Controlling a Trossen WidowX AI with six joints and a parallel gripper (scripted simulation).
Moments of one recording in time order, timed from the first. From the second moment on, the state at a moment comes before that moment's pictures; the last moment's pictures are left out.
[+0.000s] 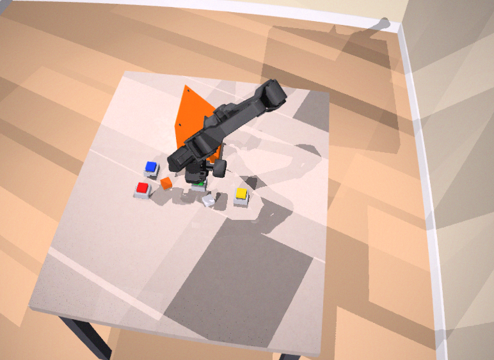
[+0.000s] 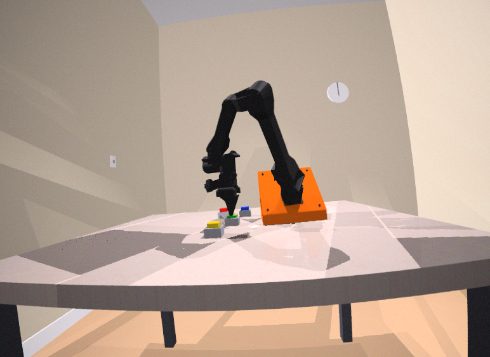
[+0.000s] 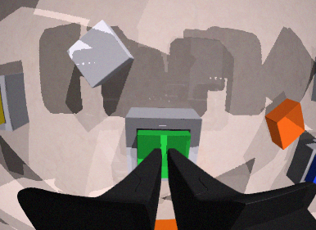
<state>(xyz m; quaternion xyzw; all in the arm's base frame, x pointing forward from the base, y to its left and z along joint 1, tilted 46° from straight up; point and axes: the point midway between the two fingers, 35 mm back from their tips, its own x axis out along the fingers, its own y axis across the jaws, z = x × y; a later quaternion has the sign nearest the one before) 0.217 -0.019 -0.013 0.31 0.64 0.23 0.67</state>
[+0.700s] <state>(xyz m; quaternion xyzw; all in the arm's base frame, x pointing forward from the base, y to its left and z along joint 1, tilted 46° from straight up) 0.211 -0.078 0.043 0.31 0.64 0.23 0.66</state>
